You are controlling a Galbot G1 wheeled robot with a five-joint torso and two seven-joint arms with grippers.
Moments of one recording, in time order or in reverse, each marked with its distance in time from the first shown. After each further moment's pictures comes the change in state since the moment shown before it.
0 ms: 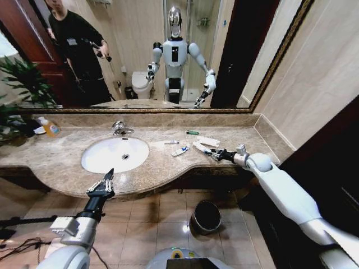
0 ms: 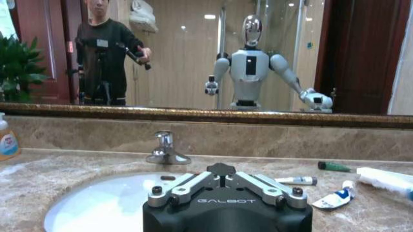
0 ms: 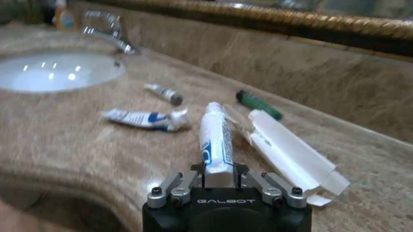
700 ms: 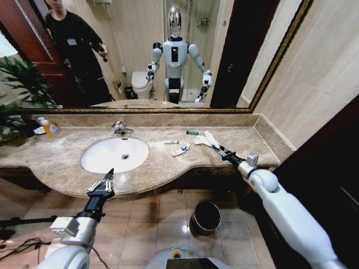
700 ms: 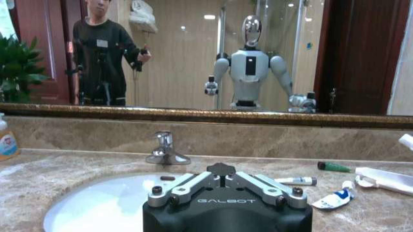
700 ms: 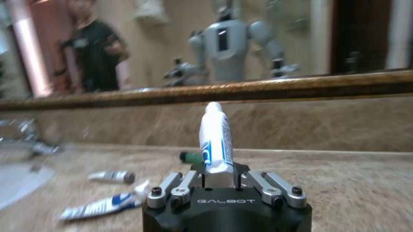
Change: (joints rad) left arm 0.000 0.000 0.000 0.000 0.000 0.000 0.000; right arm -0.398 0.172 0.280 0.362 0.160 0.098 0.507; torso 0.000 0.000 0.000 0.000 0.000
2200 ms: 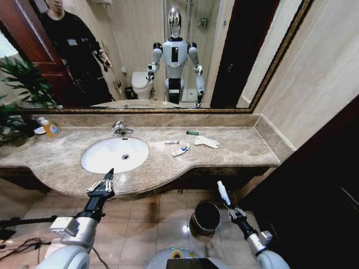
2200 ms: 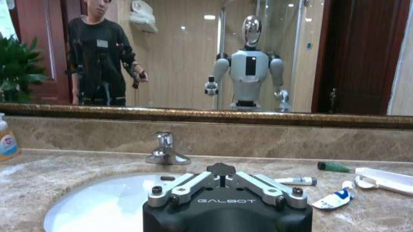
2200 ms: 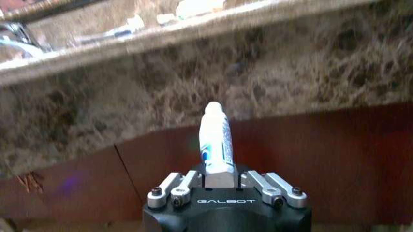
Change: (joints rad) left arm 0.000 0.000 0.000 0.000 0.000 0.000 0.000; right arm -0.513 0.235 0.140 -0.333 -0.137 0.487 -0.297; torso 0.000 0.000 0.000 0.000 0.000
